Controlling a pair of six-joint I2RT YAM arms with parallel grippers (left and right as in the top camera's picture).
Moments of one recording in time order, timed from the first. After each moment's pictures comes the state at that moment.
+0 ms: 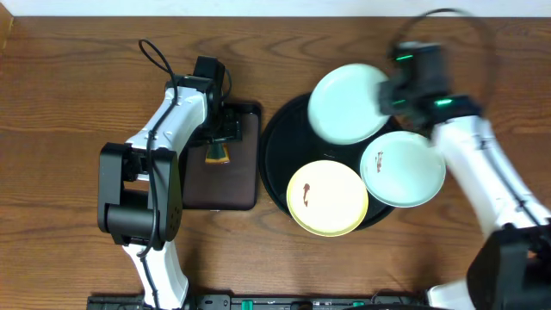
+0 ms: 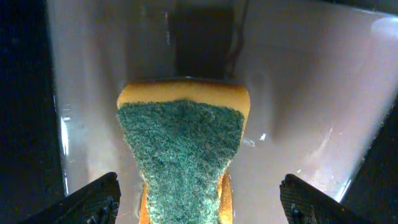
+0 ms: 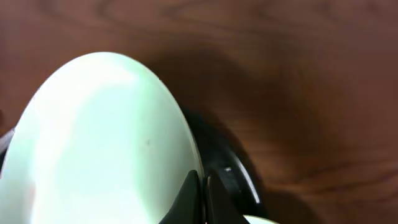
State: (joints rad) left arm -0.15 2.01 1.43 -0.91 0.02 -0.28; right arm 0.11 1.65 1.29 -0.51 -0.04 0.11
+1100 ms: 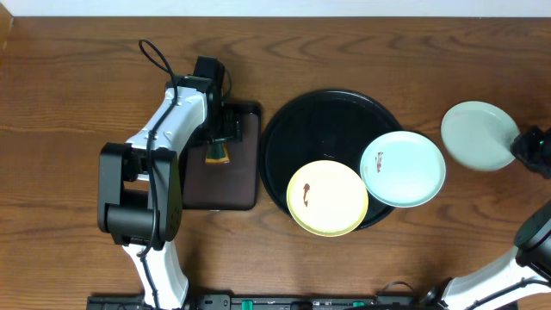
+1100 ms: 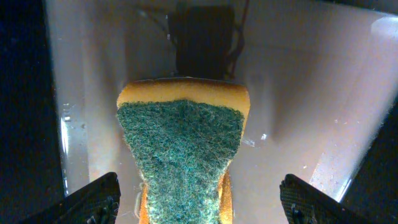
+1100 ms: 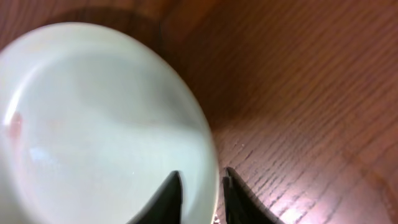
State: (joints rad) left arm -0.15 2.01 1.43 -0.91 0.02 -0.28; right arm -0.67 1.93 1.31 -0.59 -0.16 0.14
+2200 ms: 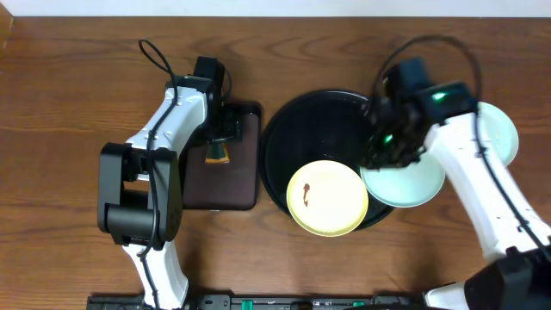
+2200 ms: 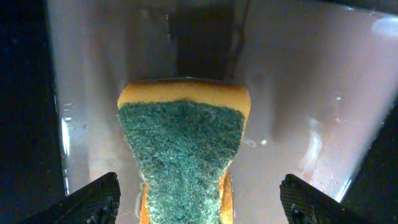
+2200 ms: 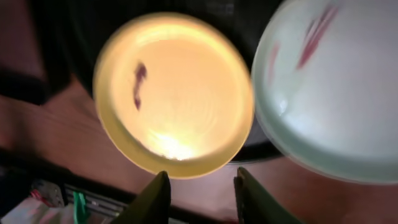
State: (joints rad) left arm -0.15 2.01 1.43 -0.91 0.02 -0.28; right arm 0.30 1.62 1.39 -1.30 -0.25 0.21
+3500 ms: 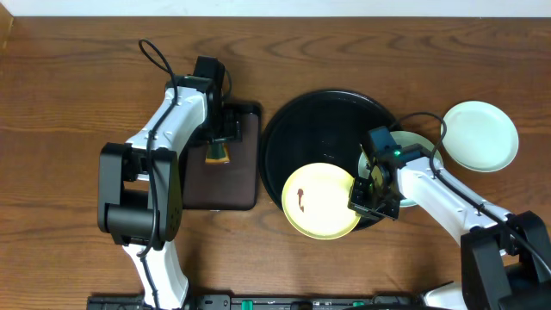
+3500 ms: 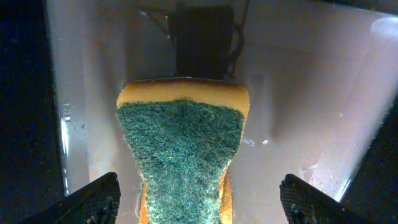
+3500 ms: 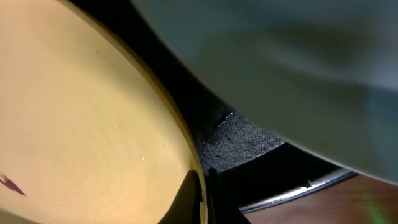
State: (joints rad) left arm -0.15 2.01 1.43 -0.91 0.02 -0.28; right arm 0.36 1.62 0.88 -0.88 -0.23 0.67
